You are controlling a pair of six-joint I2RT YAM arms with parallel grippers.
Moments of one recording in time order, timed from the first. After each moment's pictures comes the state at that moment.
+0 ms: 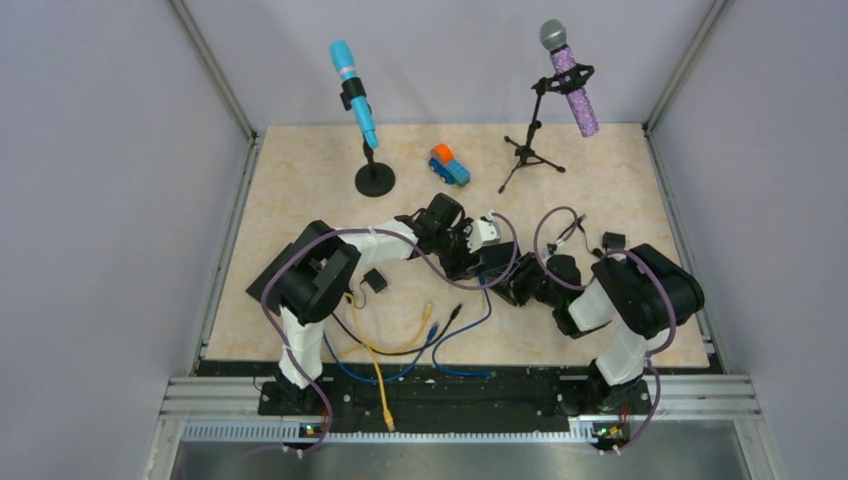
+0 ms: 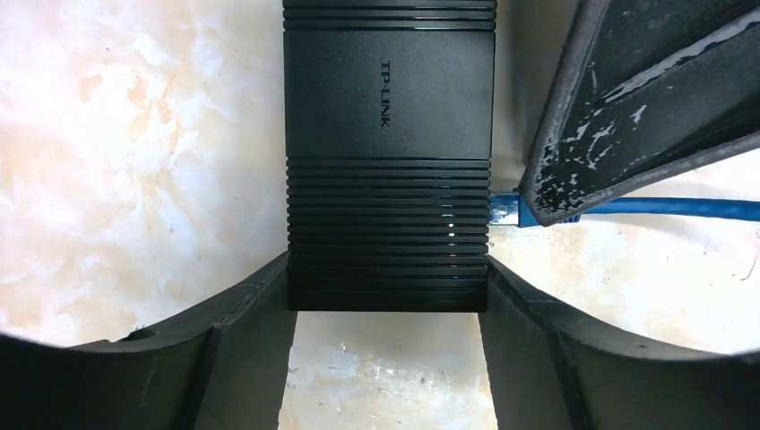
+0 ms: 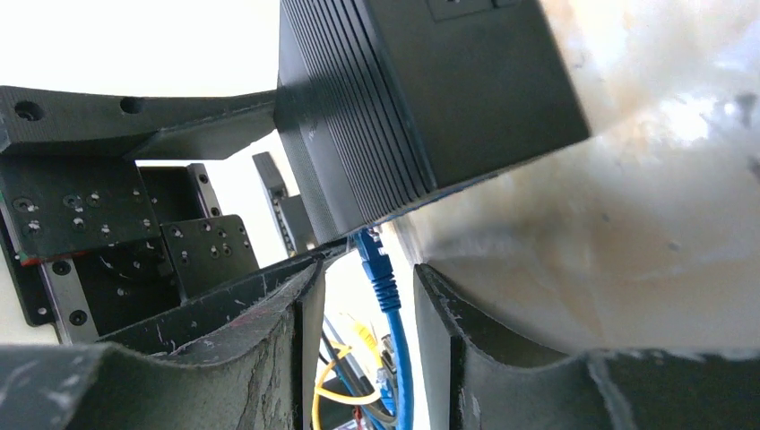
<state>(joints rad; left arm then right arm) -0.73 1.97 1.24 -0.17 0.43 0.50 0.39 1.70 0.20 1.05 -0.37 1.36</state>
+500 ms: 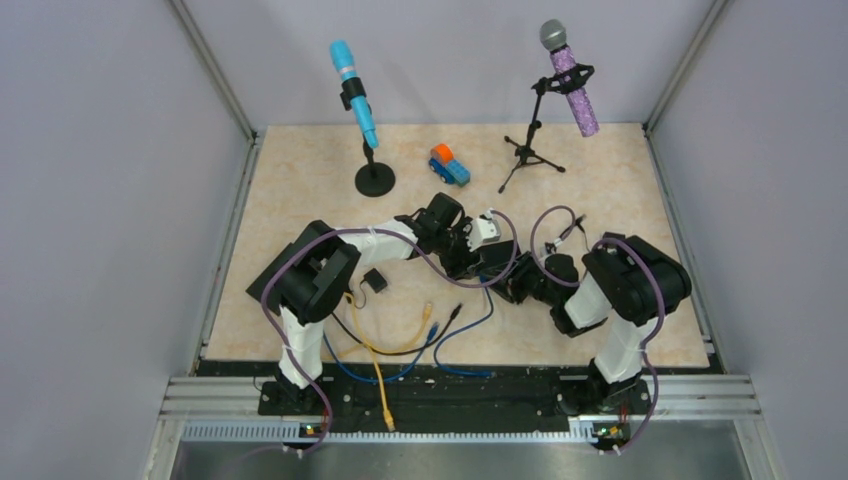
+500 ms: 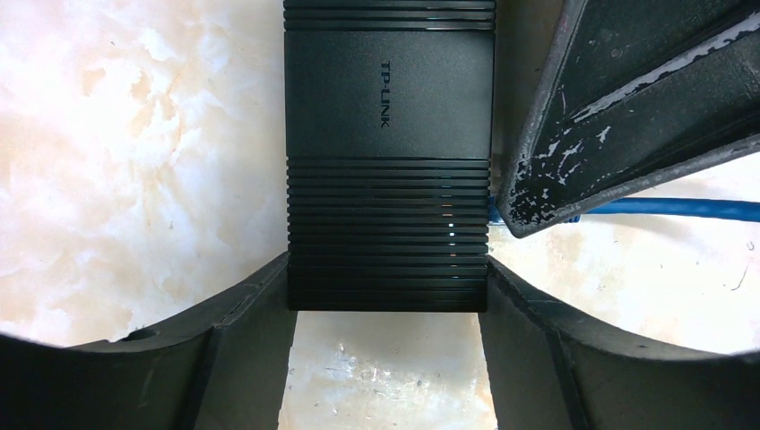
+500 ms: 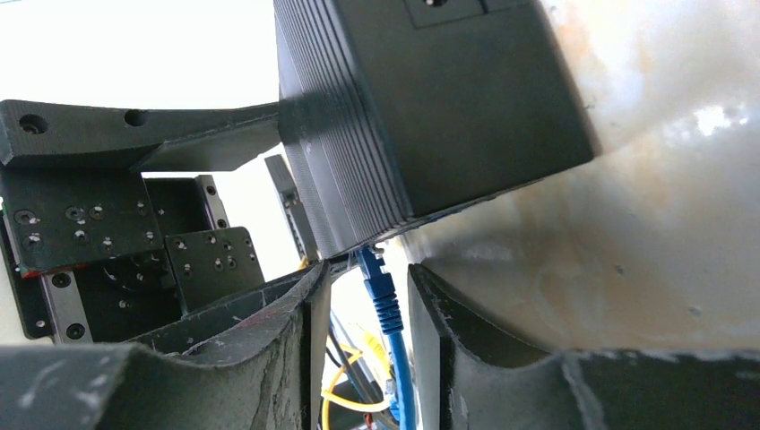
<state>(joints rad) -0.73 1.97 1.24 -0.16 0.43 0.46 0.39 1.79 0.22 1.14 -0.38 1.40</state>
